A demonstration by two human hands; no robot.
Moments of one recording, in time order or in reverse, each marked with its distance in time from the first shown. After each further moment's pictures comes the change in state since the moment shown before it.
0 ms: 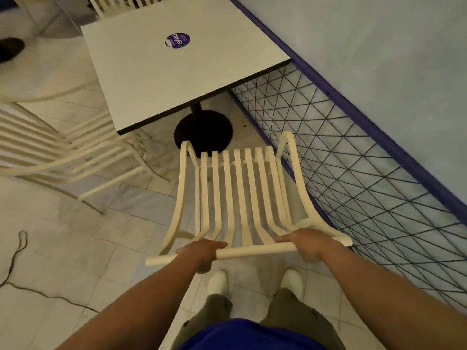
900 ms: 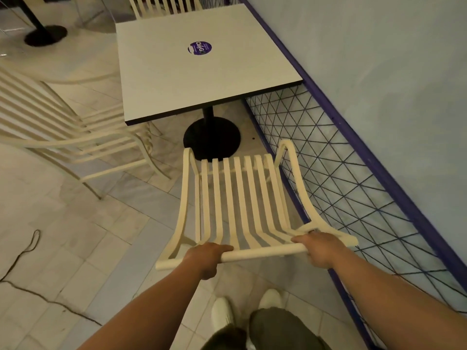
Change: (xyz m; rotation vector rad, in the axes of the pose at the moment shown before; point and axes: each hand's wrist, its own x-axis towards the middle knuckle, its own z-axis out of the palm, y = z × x) left_hand 0.009 0.081 0.014 -0.064 0.135 -0.015; right_hand -0.016 0.091 -0.022 -0.136 0.117 0.052
